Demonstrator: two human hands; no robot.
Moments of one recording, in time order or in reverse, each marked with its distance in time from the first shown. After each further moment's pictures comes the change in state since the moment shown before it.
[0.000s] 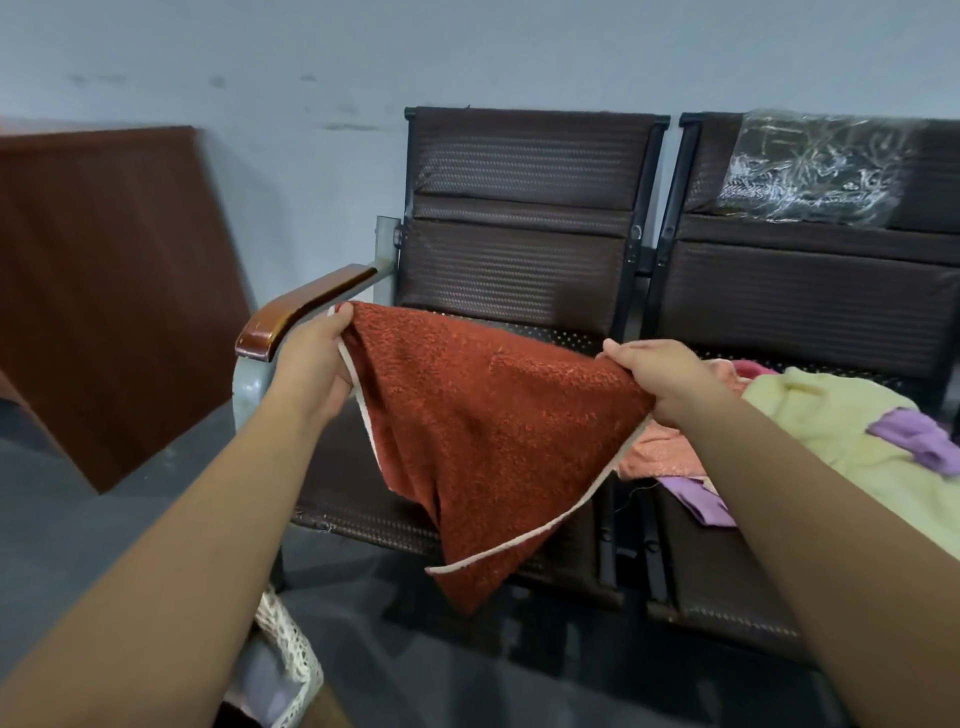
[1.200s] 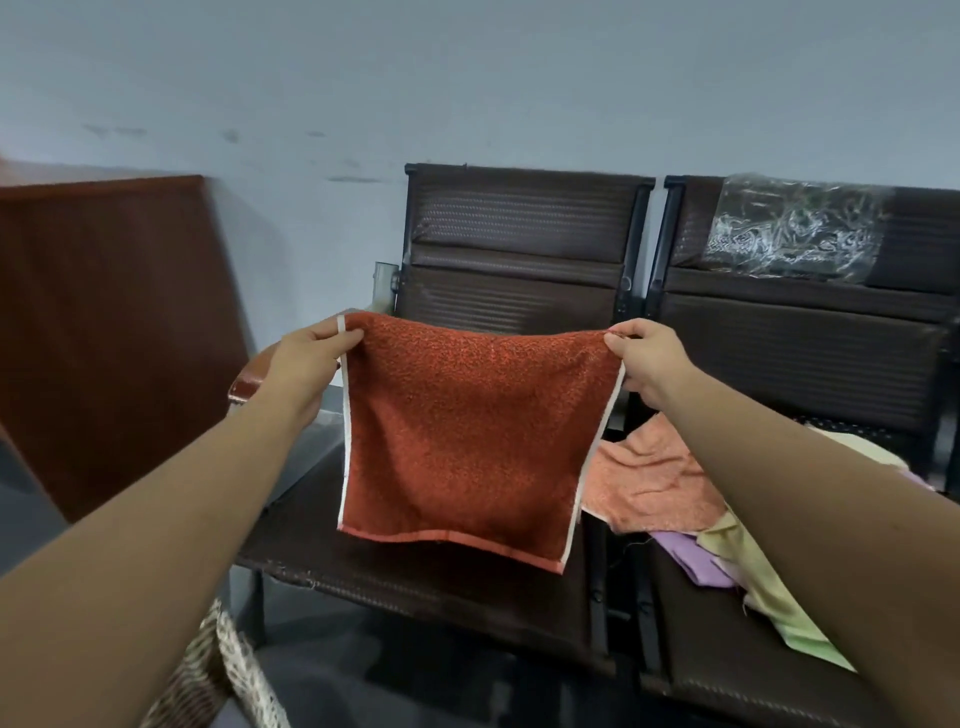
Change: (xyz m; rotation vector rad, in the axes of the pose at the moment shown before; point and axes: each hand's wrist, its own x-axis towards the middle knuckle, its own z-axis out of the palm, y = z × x) left_hand 0.055 0.026 0.000 0.395 -0.026 0.199; right_hand 0.066 -0.055 -0.007 -0.069 0.130 -0.222
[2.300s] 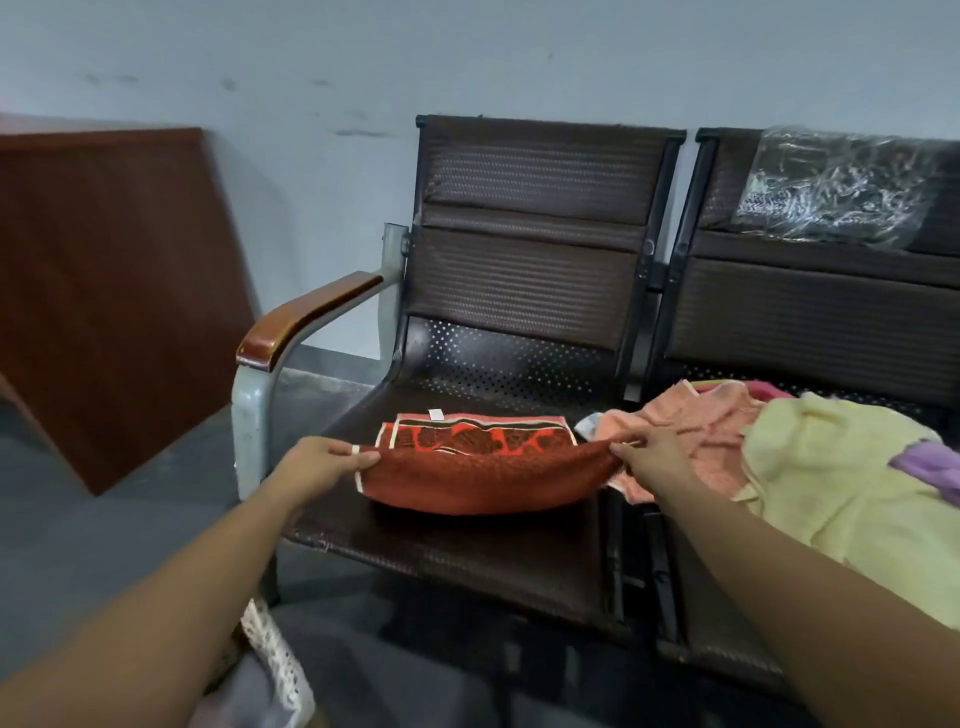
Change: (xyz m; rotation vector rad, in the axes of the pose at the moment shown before) left_hand -0.064 -0.128 -0.042 0.504 -0.119 -0.333; right_hand -0.056 0.153 0.004 -0.337 -0.074 0.053
